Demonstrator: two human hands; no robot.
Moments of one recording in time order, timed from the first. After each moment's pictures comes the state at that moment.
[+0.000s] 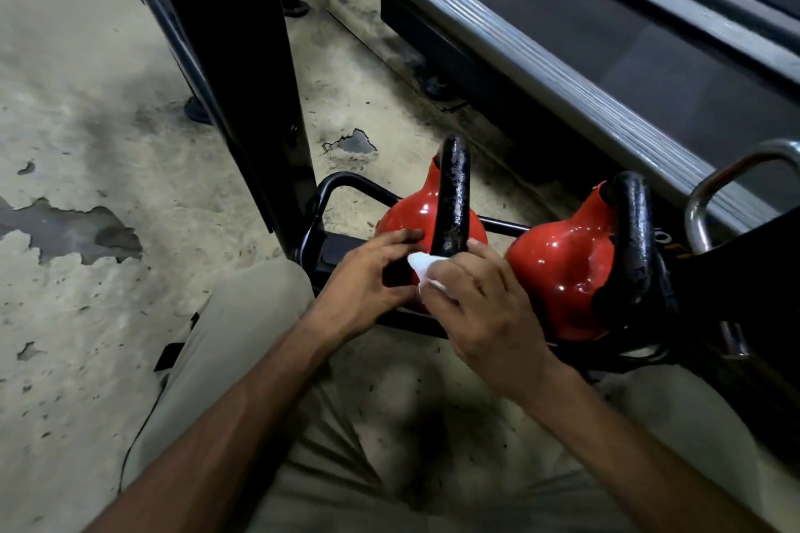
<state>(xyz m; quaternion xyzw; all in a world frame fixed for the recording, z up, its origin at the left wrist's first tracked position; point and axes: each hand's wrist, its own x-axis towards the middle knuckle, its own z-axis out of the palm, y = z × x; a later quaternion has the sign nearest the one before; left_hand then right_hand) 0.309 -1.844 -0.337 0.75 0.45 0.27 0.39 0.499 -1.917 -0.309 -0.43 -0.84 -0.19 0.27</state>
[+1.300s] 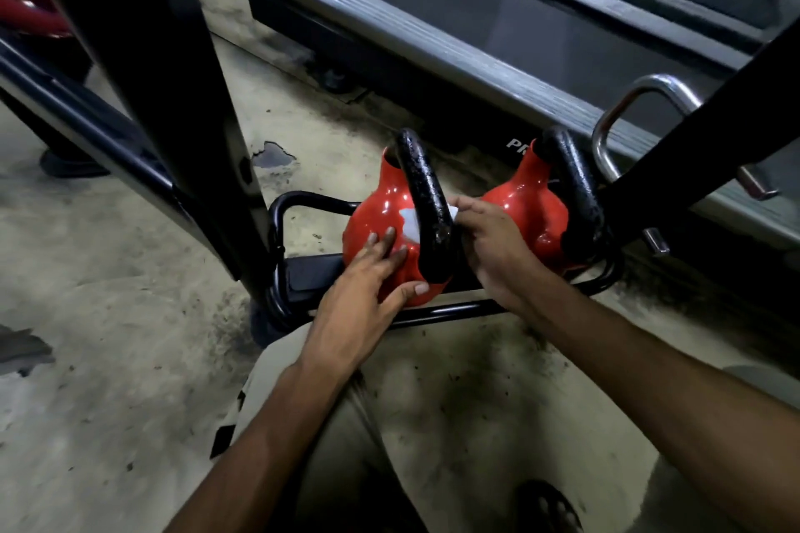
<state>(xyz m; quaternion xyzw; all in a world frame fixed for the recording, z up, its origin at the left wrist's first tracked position) 0.294 -1.836 -0.336 0.80 0.39 0.19 0.41 0.475 -1.867 -0.278 -0.62 -0.26 0.49 0.55</state>
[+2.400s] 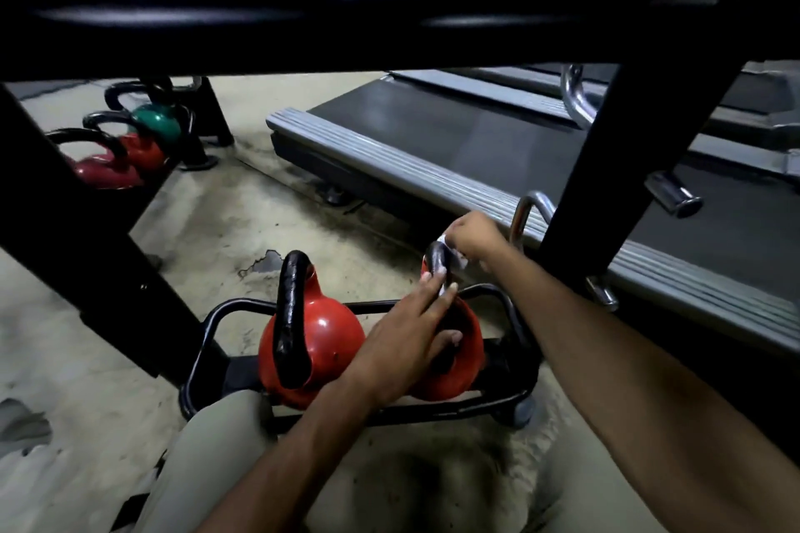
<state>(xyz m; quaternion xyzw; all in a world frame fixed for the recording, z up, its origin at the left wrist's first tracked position) 0.525 -1.874 -0.266 0.93 0.29 0.14 0.20 0.728 -1.800 -0.229 -0.80 -0.47 0.27 0.25</state>
